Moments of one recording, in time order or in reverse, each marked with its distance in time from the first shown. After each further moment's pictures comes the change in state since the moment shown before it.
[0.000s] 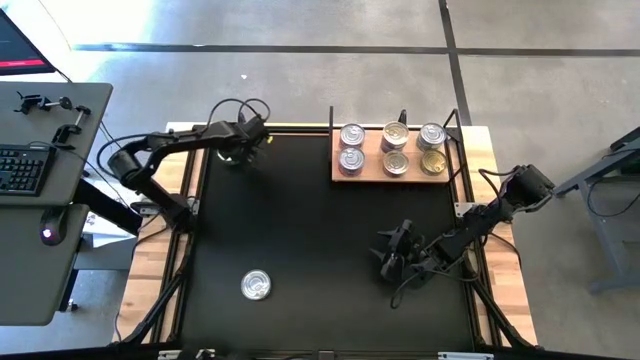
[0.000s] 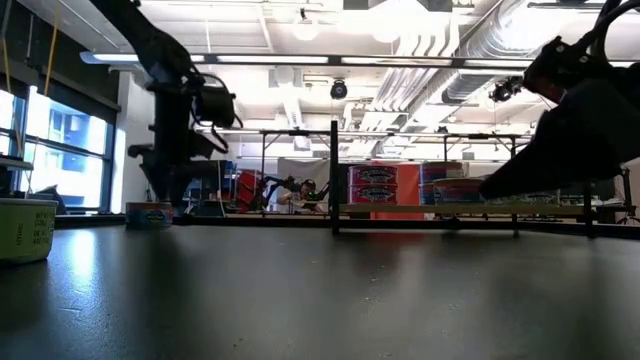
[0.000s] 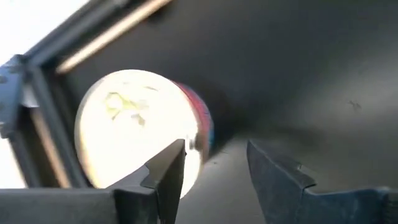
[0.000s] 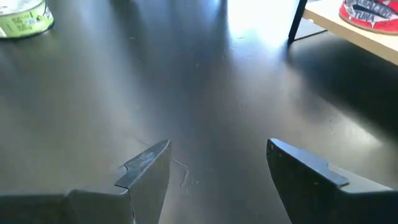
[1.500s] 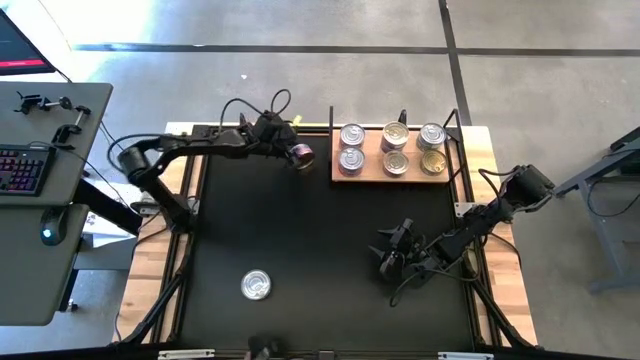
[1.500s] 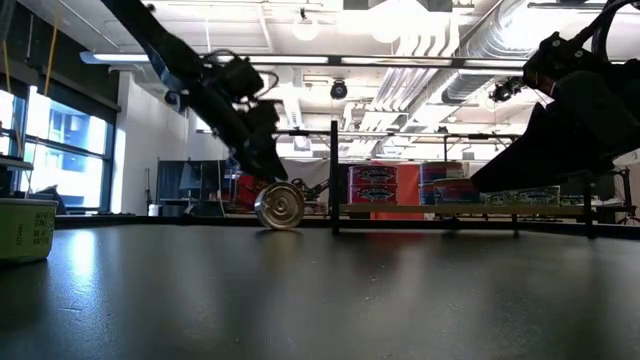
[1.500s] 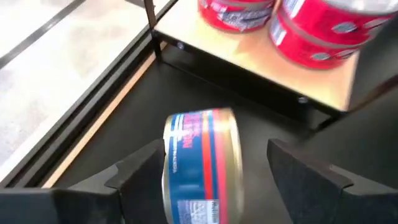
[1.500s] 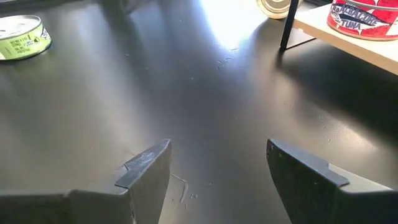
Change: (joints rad) left arm -0.122 0.070 0.001 0.724 0.507 0.391; right arm -0.003 0.000 0.000 0.030 0.041 0.022
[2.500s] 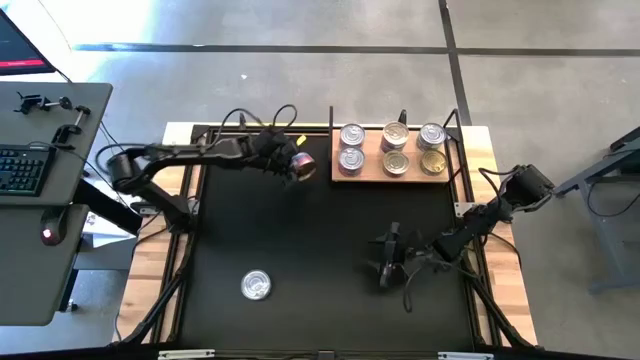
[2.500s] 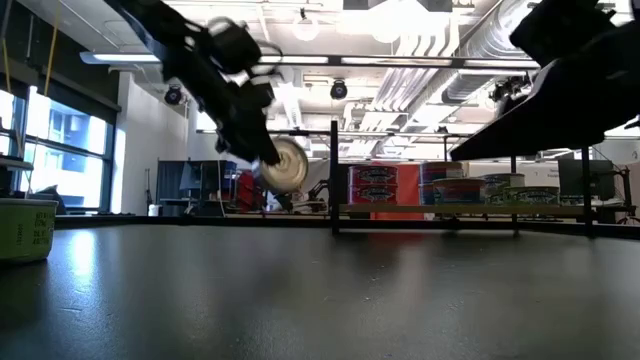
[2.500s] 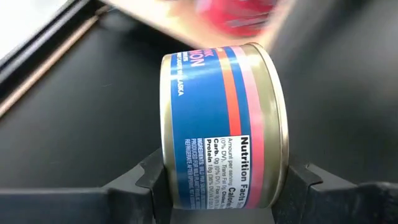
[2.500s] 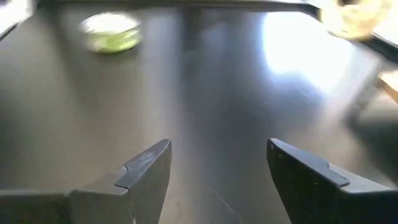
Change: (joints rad) left arm -0.161 -0.129 -0.014 -0.201 -0.042 -0.169; right arm -0.025 0.000 0.000 0.294 -0.181 -0.446
